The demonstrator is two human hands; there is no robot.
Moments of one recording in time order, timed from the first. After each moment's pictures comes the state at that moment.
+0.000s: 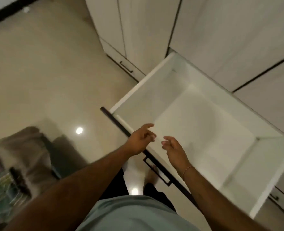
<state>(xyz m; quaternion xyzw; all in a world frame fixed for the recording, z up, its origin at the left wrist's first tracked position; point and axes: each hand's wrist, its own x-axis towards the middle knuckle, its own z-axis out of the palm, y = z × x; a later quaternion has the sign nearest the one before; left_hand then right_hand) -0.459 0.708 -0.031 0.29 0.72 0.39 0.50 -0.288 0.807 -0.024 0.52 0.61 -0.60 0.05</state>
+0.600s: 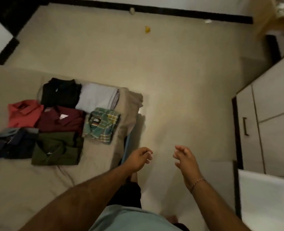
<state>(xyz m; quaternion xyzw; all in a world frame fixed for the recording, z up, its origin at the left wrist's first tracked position) -0.555 0.311 -0.077 -0.19 0.74 0.58 0.28 -0.580 0.520 -0.006 0.27 0.72 -0.60 0.25</state>
